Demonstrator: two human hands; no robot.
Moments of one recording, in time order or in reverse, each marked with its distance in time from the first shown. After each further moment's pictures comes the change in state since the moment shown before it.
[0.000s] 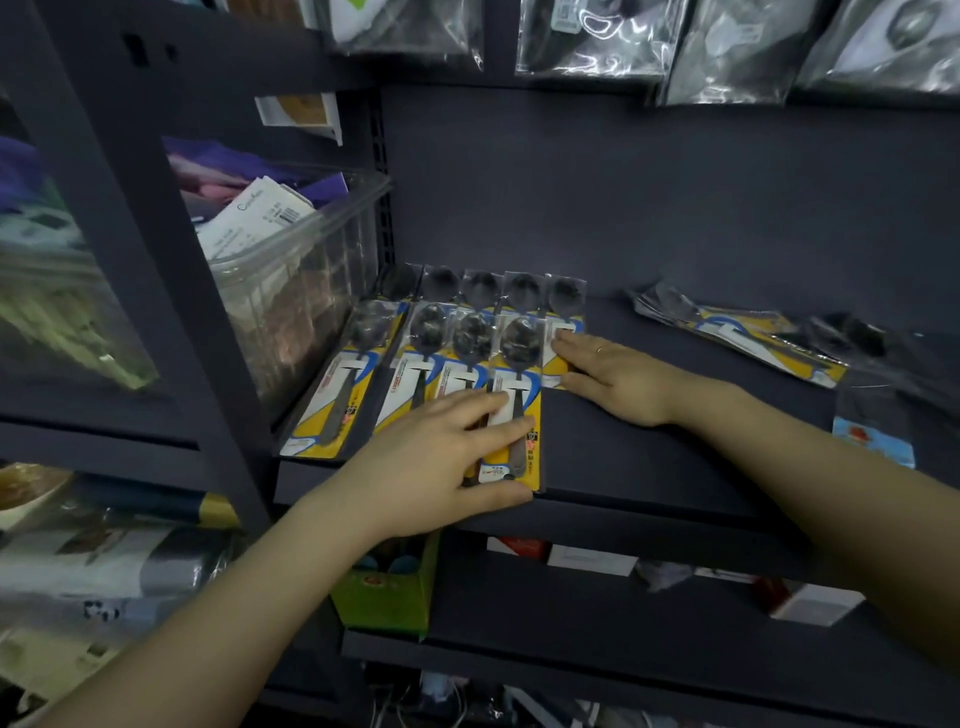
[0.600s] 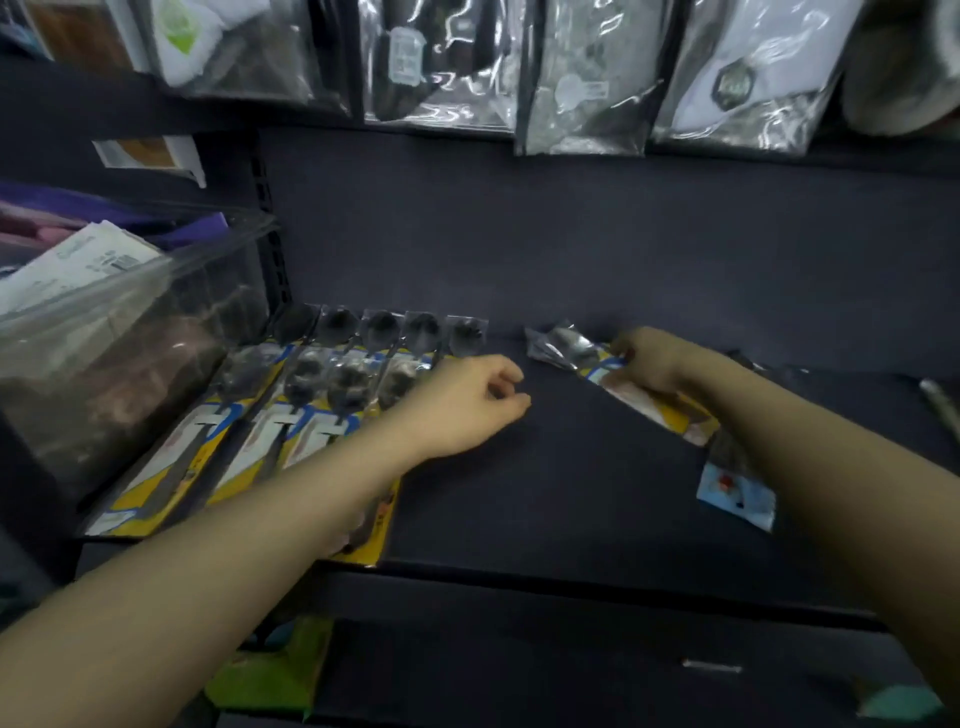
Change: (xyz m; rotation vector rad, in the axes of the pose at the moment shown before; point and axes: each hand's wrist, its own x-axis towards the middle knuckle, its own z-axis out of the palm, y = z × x) left_hand 0.148 0.067 -0.016 -0.553 0.176 -0.230; right_hand -0.021 0.129 -0.064 0.066 0.122 0.451
